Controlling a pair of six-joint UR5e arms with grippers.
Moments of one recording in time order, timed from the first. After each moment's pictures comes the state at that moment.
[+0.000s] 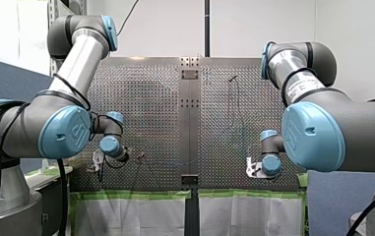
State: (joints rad) left arm 0.01 -2.25 -1.88 -2.48 -1.58 -1.81; right arm 1.79 -0.54 1.45 -0.50 1.70 1.50
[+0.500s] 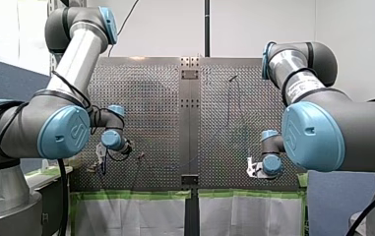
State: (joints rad) left arm 0.00 -2.20 -1.88 -2.48 -1.57 -1.82; right arm 1.78 -0.54 1.45 -0.50 1.70 1.51
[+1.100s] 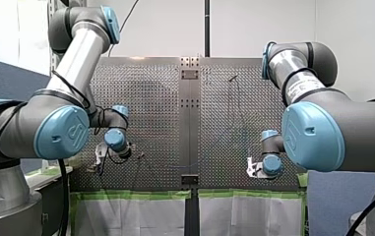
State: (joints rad) left arm -0.05 -2.21 -1.88 -2.59 -1.68 -1.74; right arm 1.78 -0.54 1.45 -0.50 1.70 1.51
